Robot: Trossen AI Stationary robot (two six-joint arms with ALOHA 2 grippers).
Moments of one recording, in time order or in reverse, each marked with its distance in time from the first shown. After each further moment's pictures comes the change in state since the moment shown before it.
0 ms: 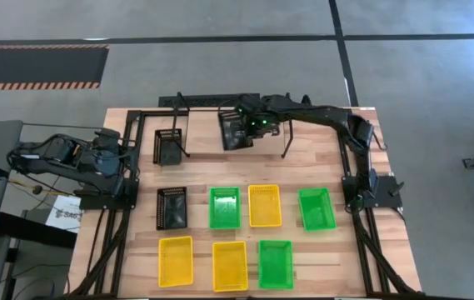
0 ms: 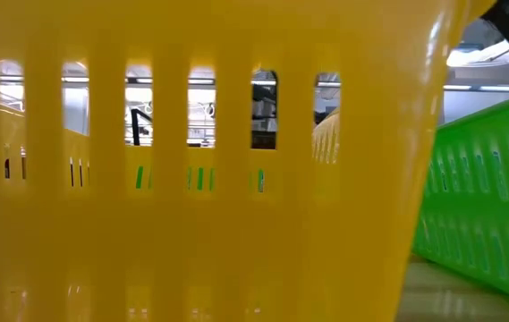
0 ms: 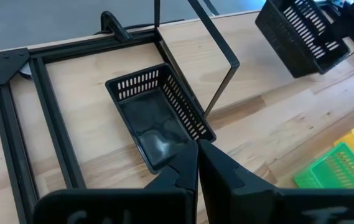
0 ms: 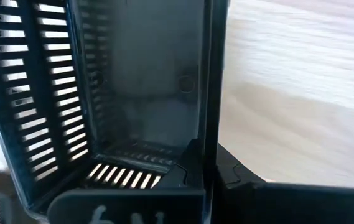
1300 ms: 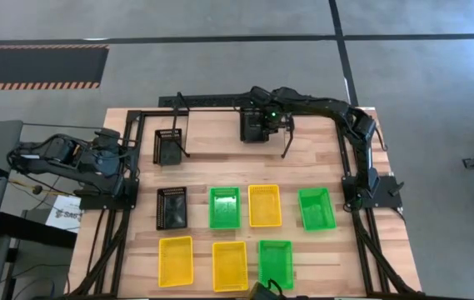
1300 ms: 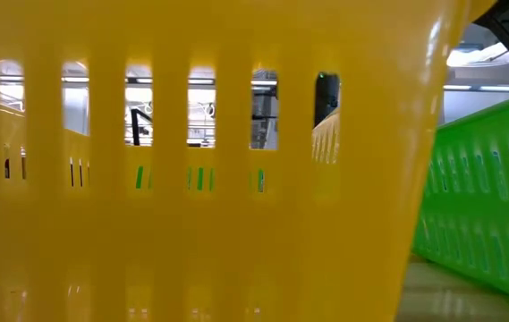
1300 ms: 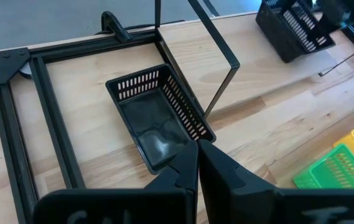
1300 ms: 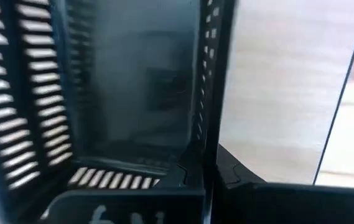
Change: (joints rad) left arm 0.000 0.000 0.000 0.000 -0.003 -0.006; right arm -0.142 0.015 -0.107 -0.080 0.019 -0.005
